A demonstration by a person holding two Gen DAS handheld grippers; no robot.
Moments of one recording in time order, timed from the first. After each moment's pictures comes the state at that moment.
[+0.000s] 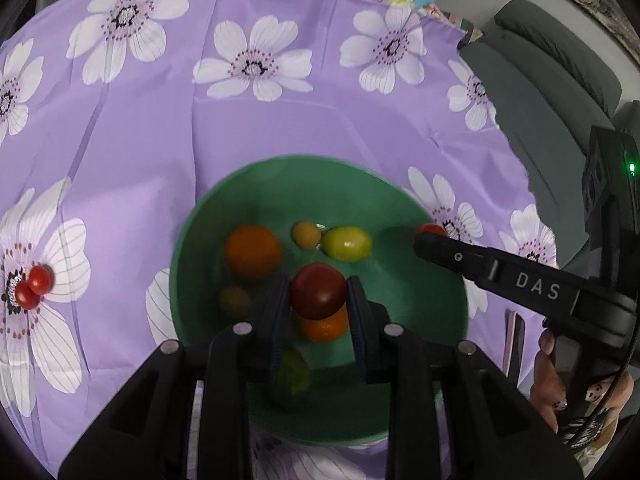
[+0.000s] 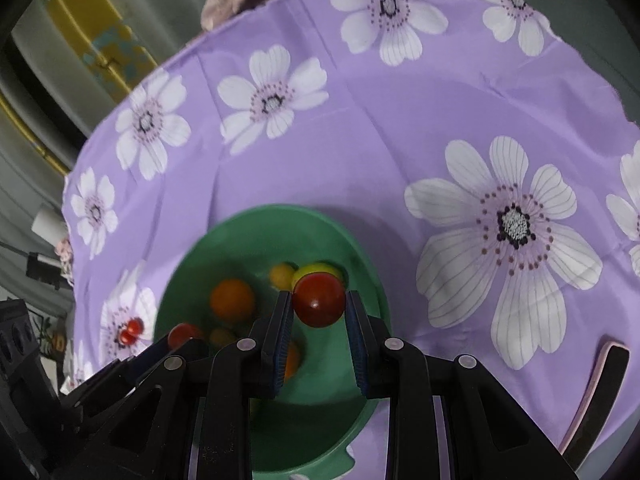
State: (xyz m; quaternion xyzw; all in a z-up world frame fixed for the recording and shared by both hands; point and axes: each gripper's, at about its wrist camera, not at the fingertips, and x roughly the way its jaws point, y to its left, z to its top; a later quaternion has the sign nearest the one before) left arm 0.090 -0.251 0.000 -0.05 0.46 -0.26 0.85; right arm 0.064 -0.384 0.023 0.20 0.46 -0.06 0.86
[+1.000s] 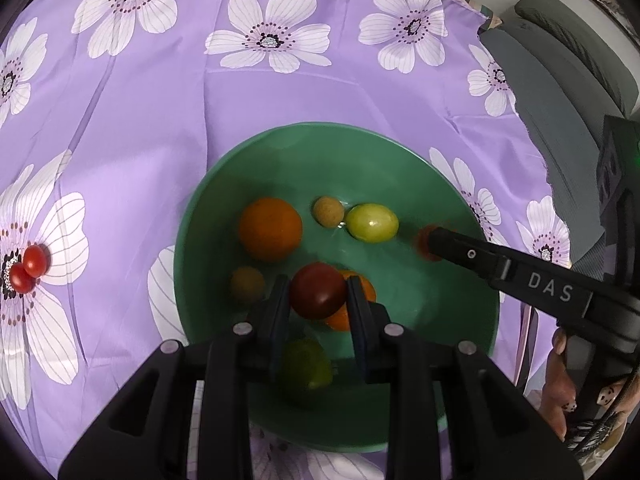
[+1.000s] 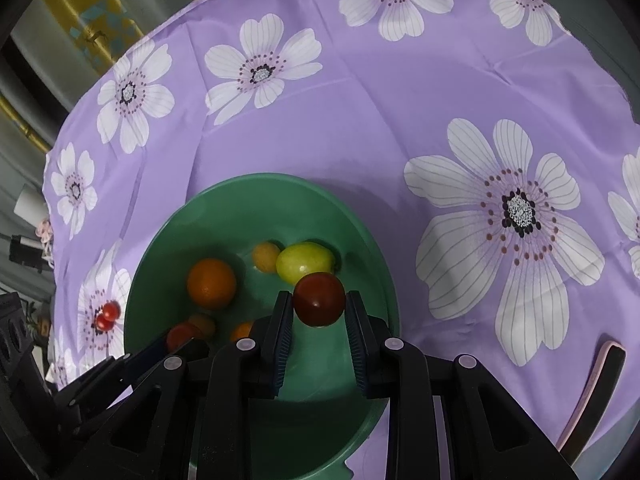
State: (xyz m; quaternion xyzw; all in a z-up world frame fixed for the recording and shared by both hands) left arm 0.098 -0.248 -0.018 -0.05 0.49 -0.24 0.84; right arm 0.074 -0.379 0.010 0.18 0.50 -0.07 0.85
